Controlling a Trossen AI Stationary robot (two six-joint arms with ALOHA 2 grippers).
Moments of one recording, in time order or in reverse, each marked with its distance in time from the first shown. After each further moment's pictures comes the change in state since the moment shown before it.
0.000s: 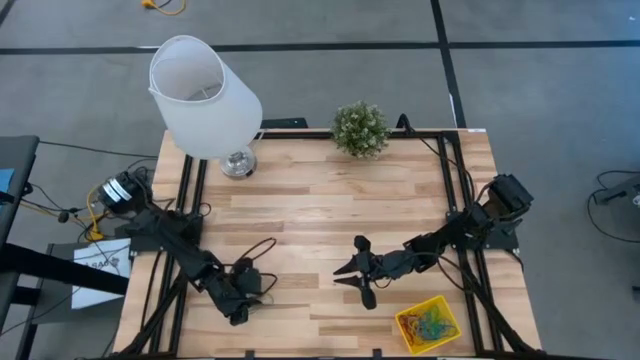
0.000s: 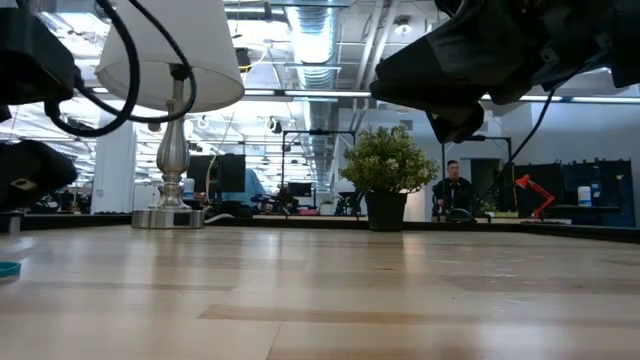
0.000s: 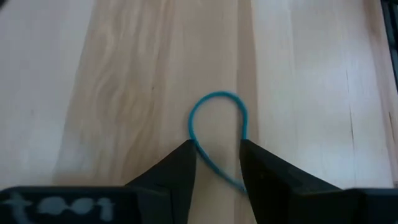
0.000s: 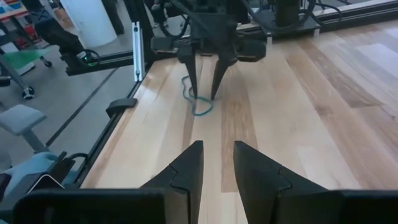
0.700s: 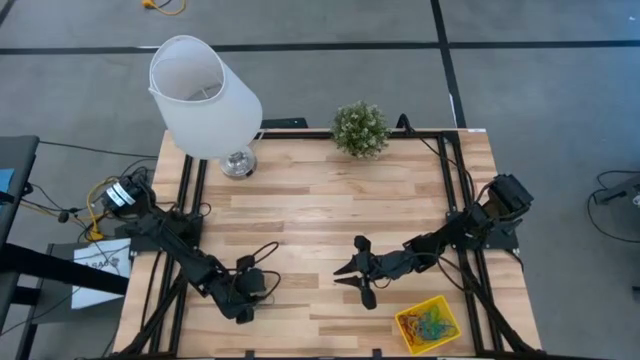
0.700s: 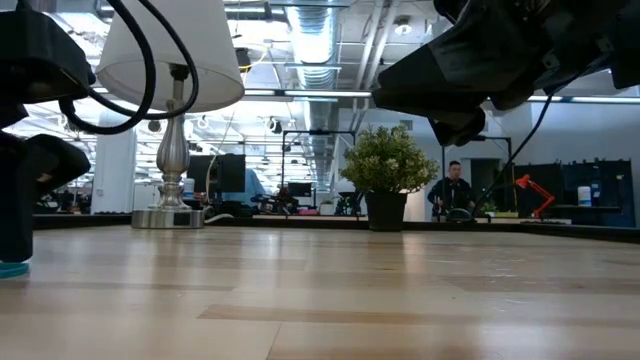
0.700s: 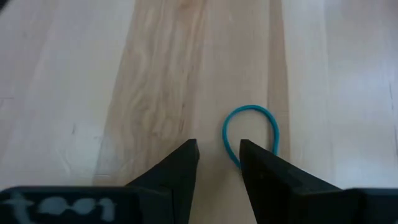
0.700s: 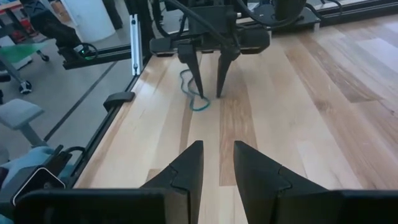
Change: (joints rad) left arm 0.009 0.051 0.057 -0.156 -0.095 -0.015; right arm 0.000 0.000 0.000 -0.023 -0.003 0.000
